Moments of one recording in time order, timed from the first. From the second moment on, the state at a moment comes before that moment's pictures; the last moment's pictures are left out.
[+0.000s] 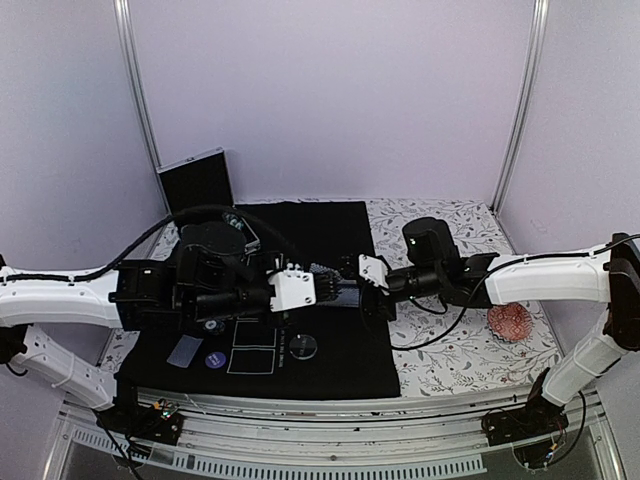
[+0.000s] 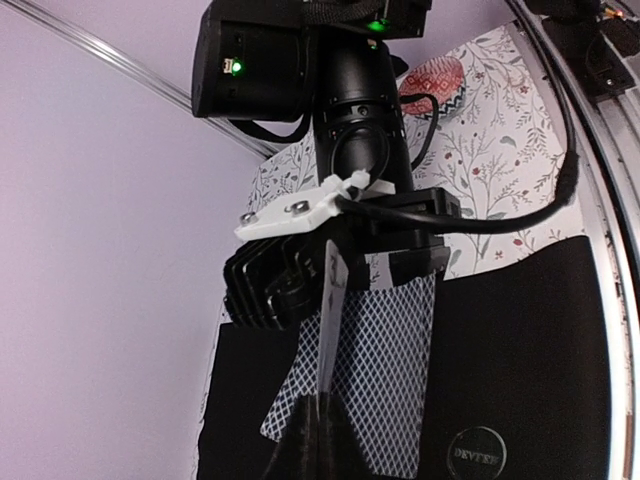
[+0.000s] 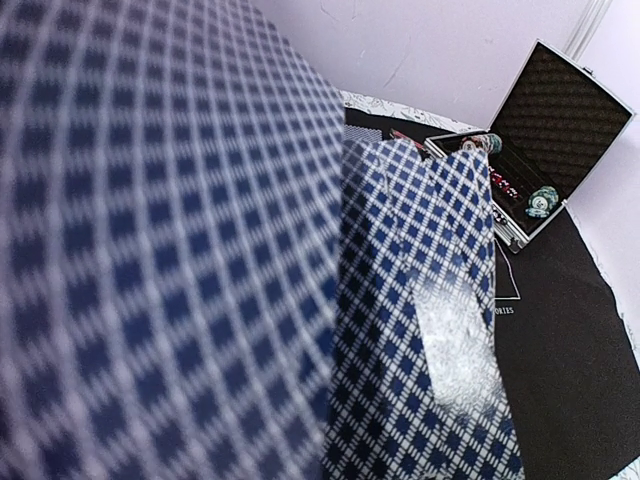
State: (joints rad) left arm -1.23 1.25 1.00 -0.11 -0.24 0.74; right arm 0.87 1.53 0.91 0.13 -0.51 -0.53
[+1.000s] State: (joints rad) left arm -0.99 1.12 1.12 -0.42 -0.49 0.23; right arm 0.84 1.52 0.91 0.13 -0.54 -0.52
